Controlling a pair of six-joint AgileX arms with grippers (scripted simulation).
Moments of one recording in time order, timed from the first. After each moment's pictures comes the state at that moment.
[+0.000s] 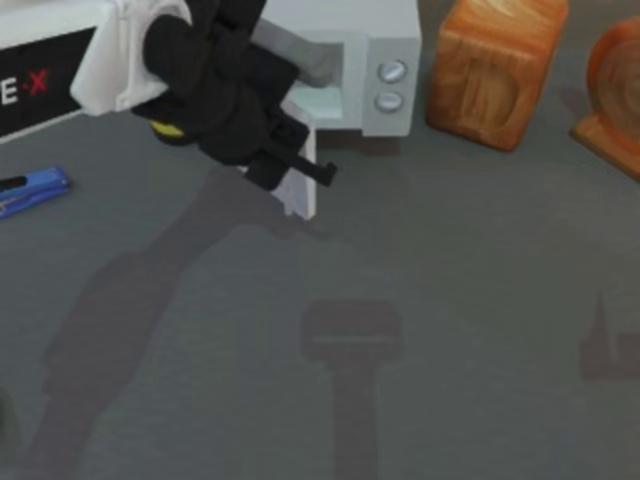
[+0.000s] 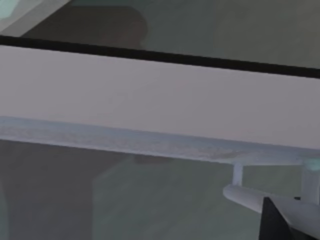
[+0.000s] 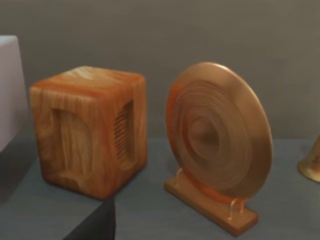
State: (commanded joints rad) left arm -0.49 1.86 1.45 -0.63 0.10 0.18; right arm 0.00 0.00 0.00 0.00 0.00 0.00
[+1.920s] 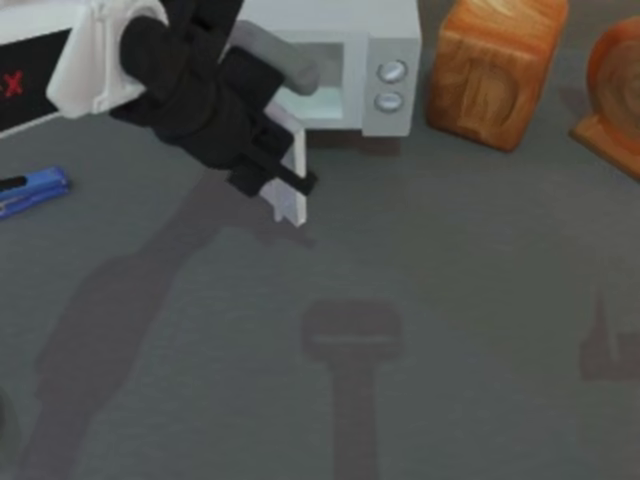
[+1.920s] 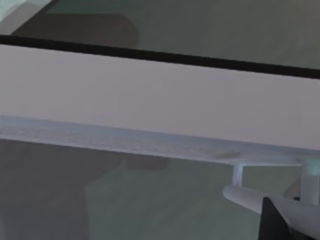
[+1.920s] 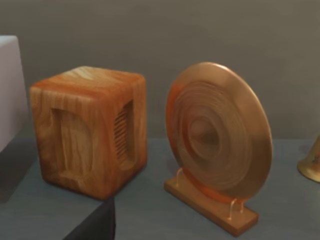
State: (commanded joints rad) left arm -0.46 1.83 1.41 -0.64 0.15 0.26; right arm 0.00 0.00 0.00 0.00 0.00 0.00
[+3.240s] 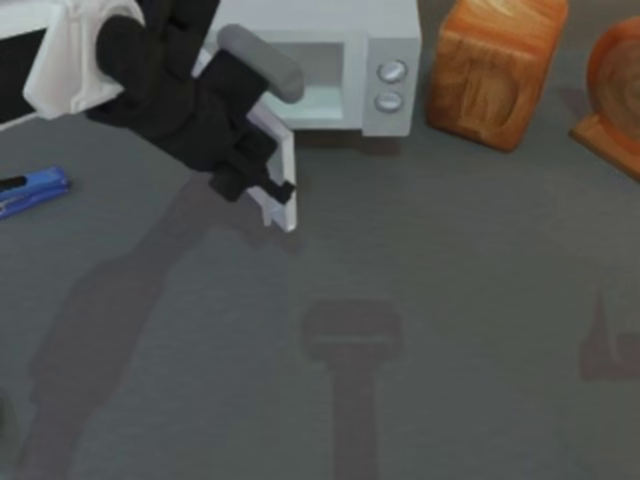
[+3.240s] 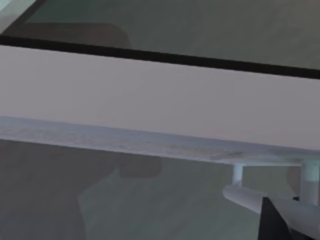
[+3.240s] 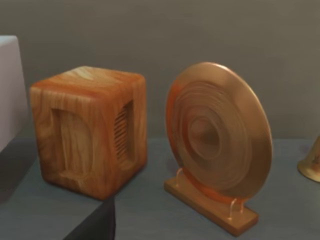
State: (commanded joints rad) left arm -0.42 1.81 1.38 -0.65 0.20 0.36; right arm 0.00 0.00 0.00 0.00 0.00 0.00
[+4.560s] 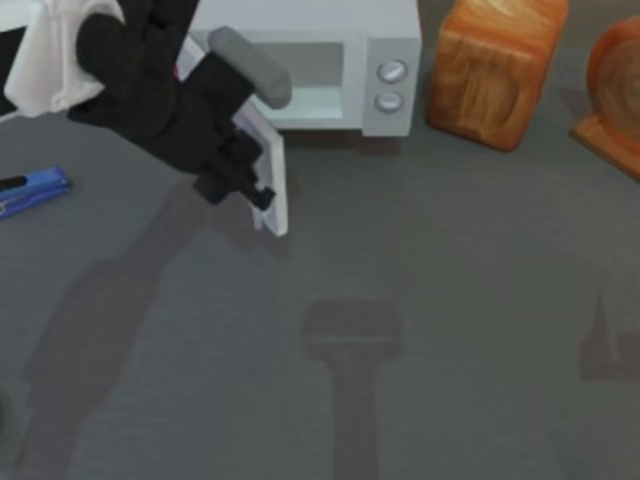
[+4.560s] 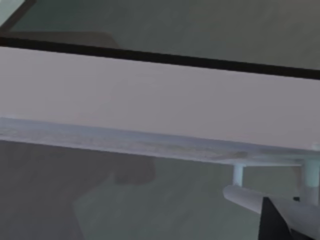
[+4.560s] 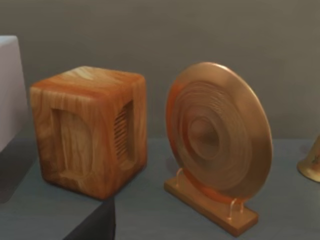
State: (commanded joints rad) left arm -0.39 1.79 1.36 -0.67 0.25 0.45; right arm 0.00 0.00 0.00 0.00 0.00 0.00
